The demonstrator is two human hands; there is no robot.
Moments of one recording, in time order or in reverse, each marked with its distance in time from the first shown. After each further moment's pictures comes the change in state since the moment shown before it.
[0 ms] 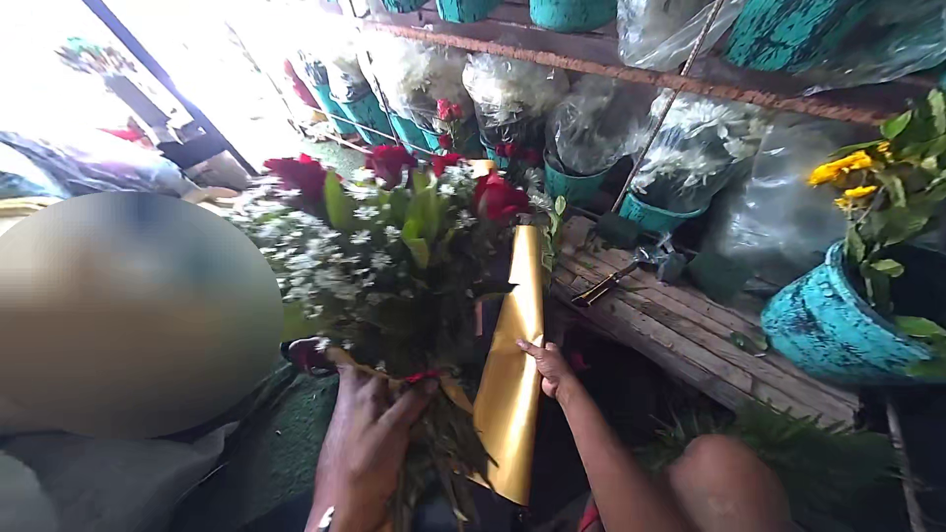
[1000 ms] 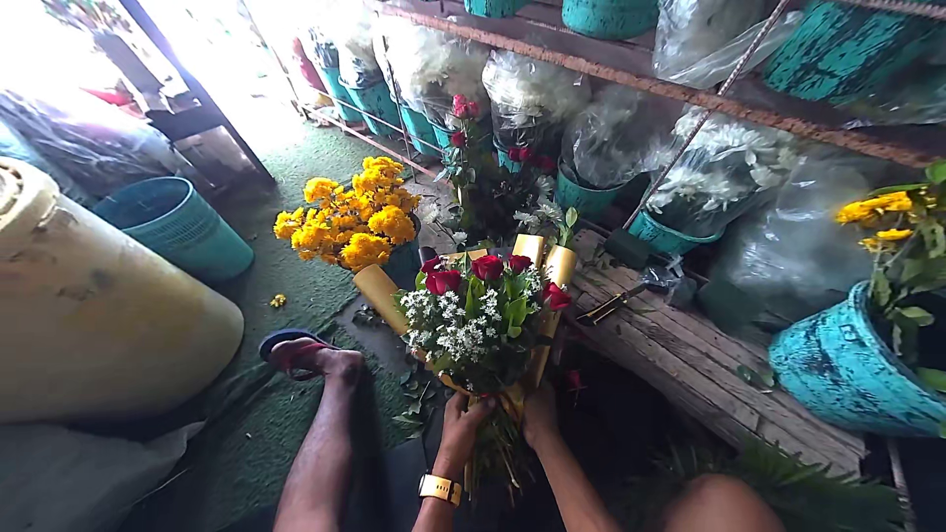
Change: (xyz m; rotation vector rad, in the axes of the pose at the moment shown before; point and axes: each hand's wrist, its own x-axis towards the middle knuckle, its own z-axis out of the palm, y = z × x) left_hand 0.034 -0.223 0.080 -0.244 -0.061 -0.213; right_hand -0.015 0.051 0.026 0.110 0.188 -0.188
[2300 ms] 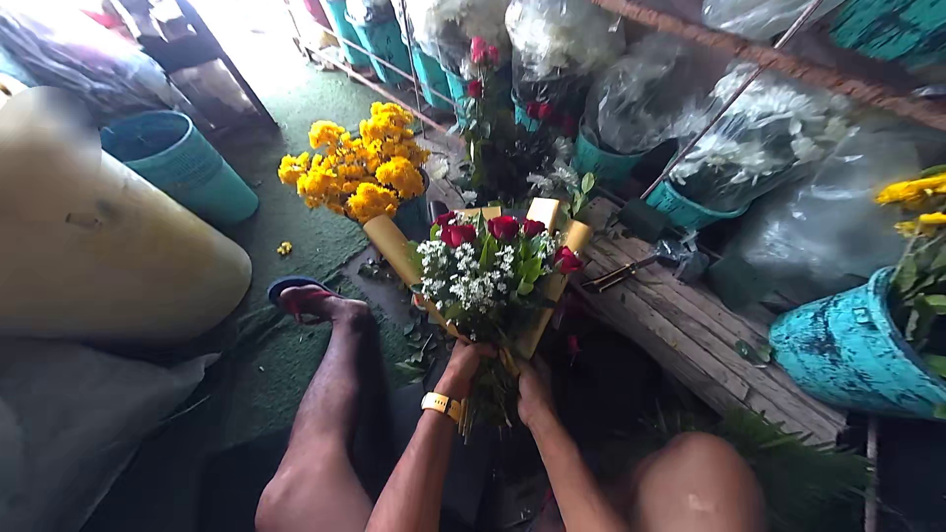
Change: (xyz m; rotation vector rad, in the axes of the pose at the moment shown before) left_hand 0.014 0.032 0.016 0.058 0.104 -0.428; right_hand -0.039 0.010 -0.007 -0.097 0.030 0.111
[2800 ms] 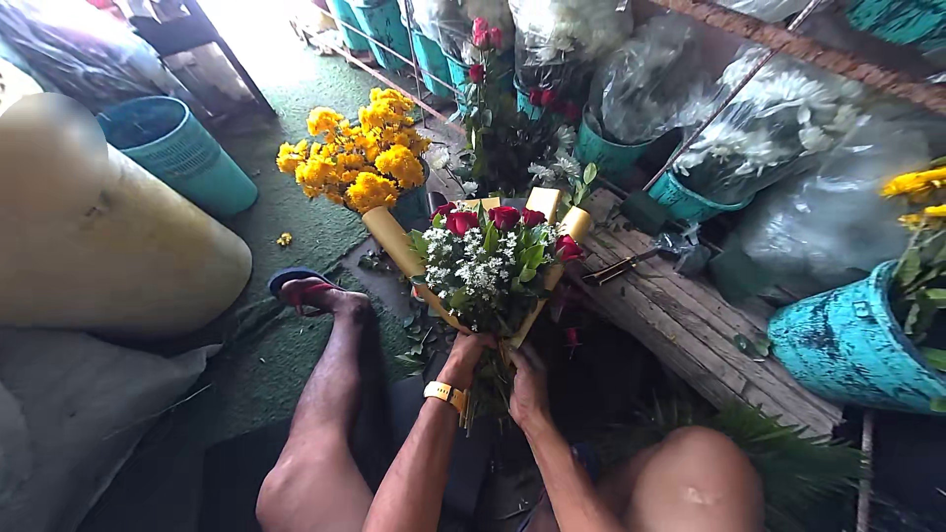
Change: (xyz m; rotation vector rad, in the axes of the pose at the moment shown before) left_hand 0.007 0.000 0.006 0.006 0.027 -0.049; right_hand -0.015 0.003 0.005 0.137 -0.060 -0.139
